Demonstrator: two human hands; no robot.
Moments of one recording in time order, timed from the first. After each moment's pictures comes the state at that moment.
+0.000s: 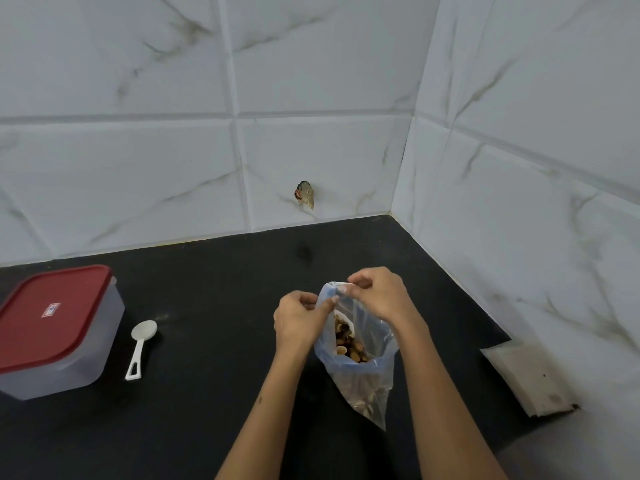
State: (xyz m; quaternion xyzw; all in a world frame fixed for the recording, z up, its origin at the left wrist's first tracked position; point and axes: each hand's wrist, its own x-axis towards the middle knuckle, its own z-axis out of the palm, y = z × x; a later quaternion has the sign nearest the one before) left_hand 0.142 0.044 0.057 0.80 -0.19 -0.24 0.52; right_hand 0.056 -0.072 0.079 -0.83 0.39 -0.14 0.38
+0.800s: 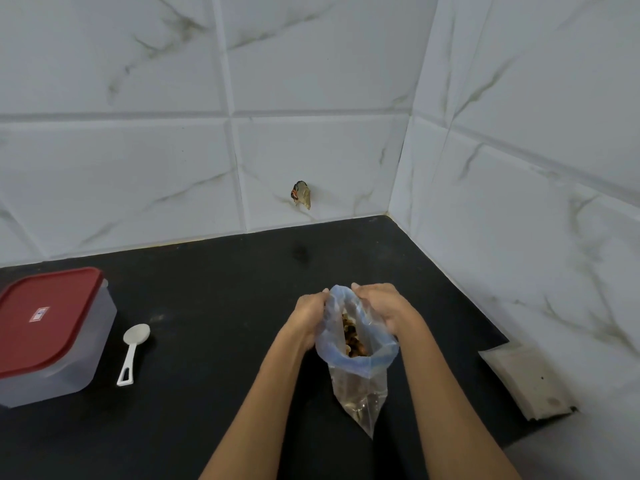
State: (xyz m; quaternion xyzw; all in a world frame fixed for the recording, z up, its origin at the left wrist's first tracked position) left_hand 0.162 -0.002 0.034 0.65 -0.09 -0.48 0.58; right_hand 0.063 -0.094 0.064 -0.61 0.52 -0.05 0.60
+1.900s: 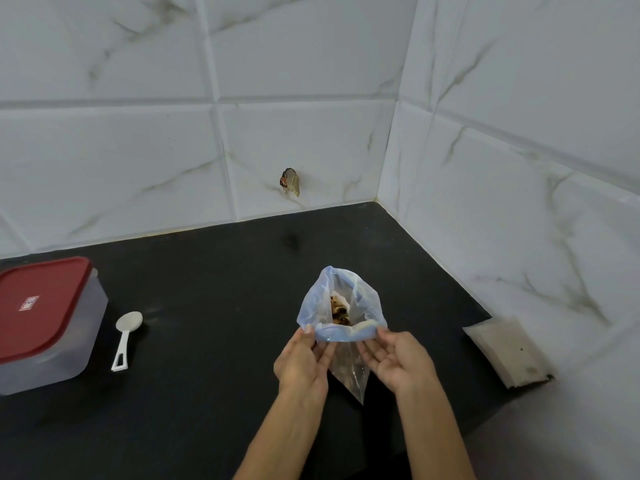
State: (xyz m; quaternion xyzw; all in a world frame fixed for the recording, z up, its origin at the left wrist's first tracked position) left_hand 0.079 0.070 0.042 0.45 0.21 -0.44 0.75; right_hand -0.014 -0.011 0.049 -0.16 0.49 -0.29 0.81
